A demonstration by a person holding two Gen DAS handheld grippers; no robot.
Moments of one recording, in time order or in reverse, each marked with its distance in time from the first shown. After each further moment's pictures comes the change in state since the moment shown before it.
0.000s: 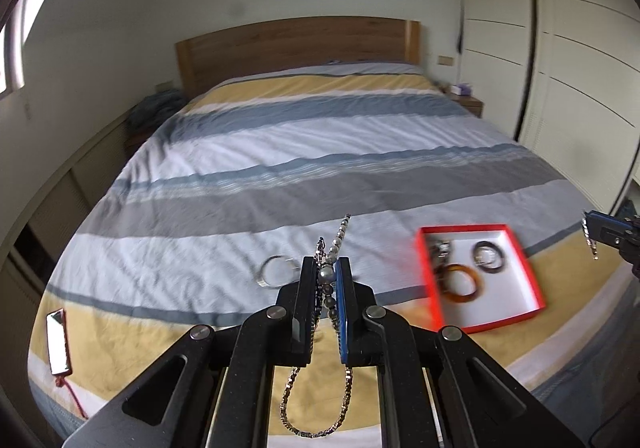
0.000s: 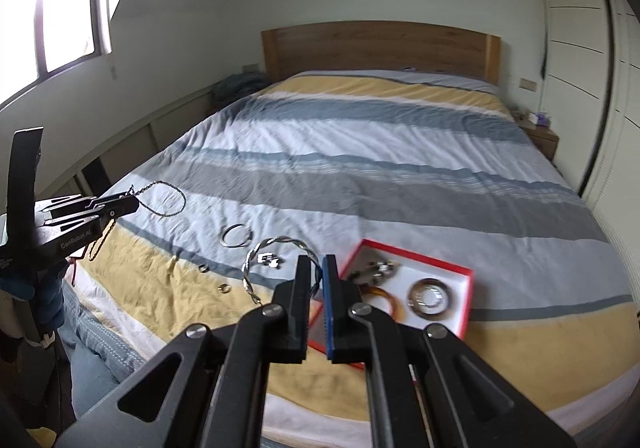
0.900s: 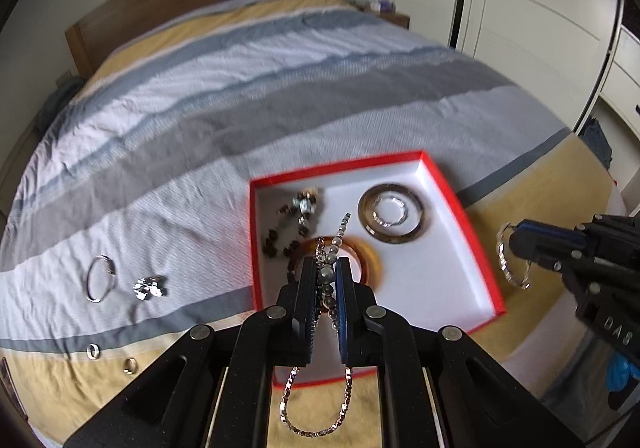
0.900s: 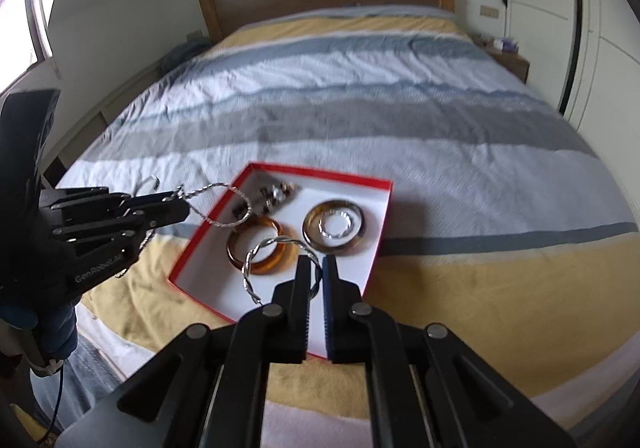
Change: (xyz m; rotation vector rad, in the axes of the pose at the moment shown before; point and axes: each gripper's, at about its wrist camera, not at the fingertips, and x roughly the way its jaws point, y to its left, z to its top) left arm 0.175 -0.190 -0.016 0.174 0.263 -0.184; right arm 0.094 -0.137 -0.078 0.132 0.214 -0.039
